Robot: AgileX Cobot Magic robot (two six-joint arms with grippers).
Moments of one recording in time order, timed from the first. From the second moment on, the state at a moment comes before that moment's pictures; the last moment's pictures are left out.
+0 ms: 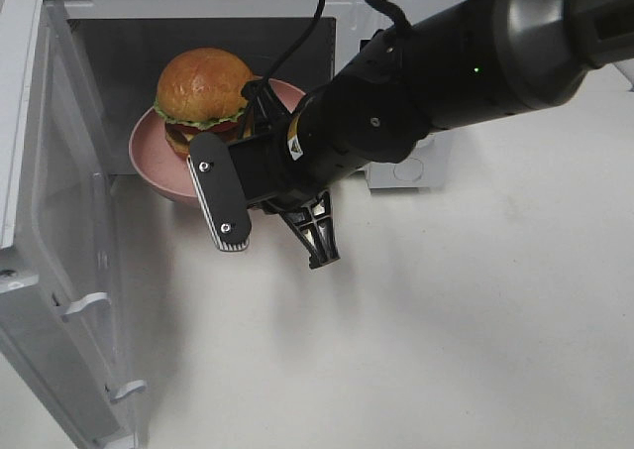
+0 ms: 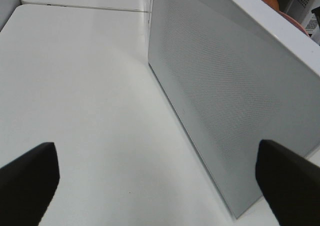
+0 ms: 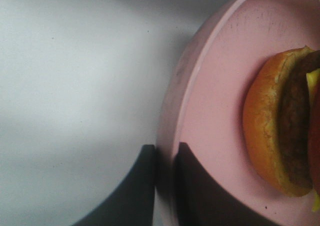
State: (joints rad) left arm 0.01 0.00 -0.51 -0.14 1.07 0.03; right arm 0.77 1.93 -1.18 -0.23 0.17 -1.11
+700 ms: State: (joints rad) left arm 0.01 0.00 -0.51 -0.14 1.07 0.03; right arm 0.78 1.65 -0.88 -0.24 0.14 -1.09
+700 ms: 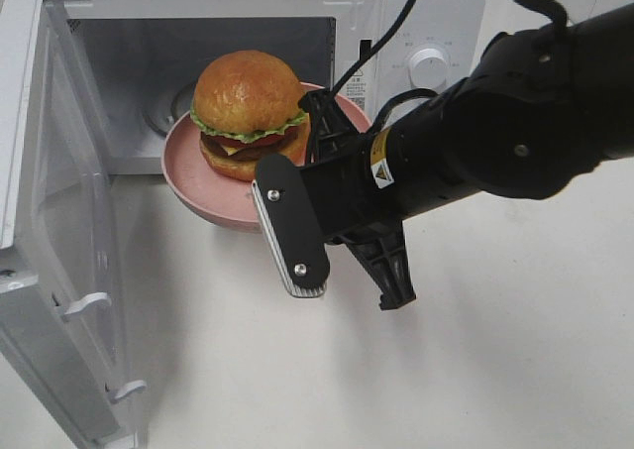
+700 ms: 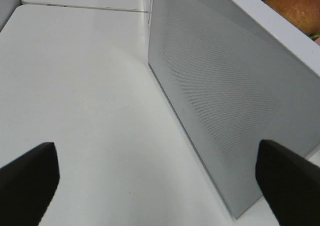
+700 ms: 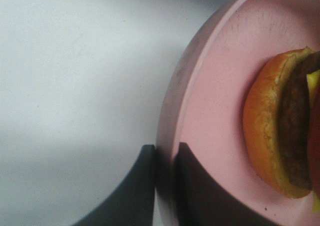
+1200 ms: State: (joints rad) left arm 0.01 0.00 -0.51 -0.14 1.07 0.03; right arm 0.78 1.43 -0.67 -0.24 0.14 -1.09
